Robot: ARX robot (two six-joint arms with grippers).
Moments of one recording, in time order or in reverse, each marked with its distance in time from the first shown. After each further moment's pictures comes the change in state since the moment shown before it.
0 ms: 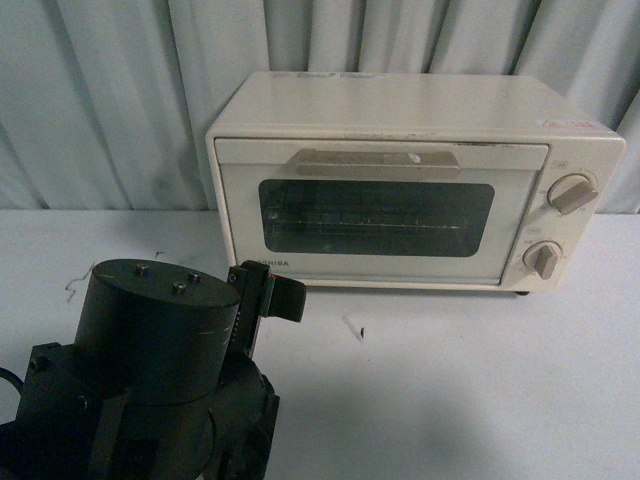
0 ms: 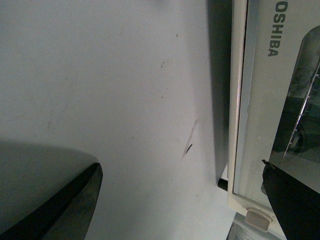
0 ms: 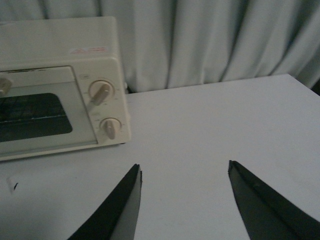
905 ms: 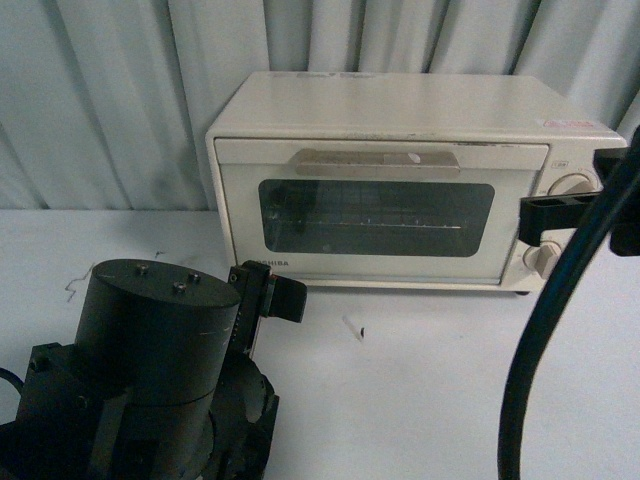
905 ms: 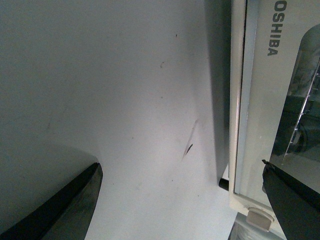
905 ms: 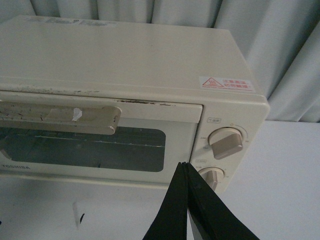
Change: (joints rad) left arm 0.000 0.000 0.000 0.000 -0.001 0.009; right arm 0.255 0.943 0.352 0.598 0.004 -0.069
